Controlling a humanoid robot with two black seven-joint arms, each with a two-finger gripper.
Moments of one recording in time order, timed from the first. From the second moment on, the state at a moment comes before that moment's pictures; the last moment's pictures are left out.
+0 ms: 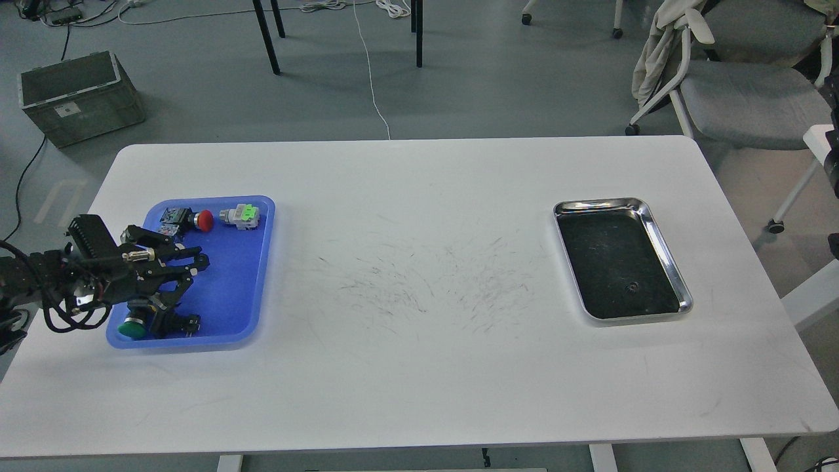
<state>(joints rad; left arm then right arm) -0.89 0.71 0.25 -0.70 1.94 0.49 -0.49 0.97 -0.83 -0.01 0.82 -0.15 -0.34 0.35</state>
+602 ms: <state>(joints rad) -0.86 0.74 0.25 -0.74 1.94 0.49 -0.49 0.97 -0.83 -0.01 0.82 -0.15 -0.33 0.35</state>
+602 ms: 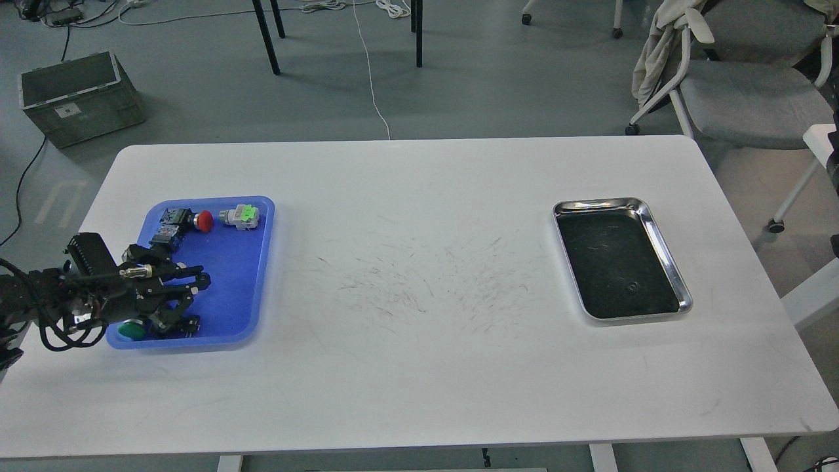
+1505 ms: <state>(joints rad) -0.92 0.84 0.13 -0.74 1.63 0.49 -0.49 0.97 -0.83 -0.02 0.84 -0.17 -0.33 0.35</state>
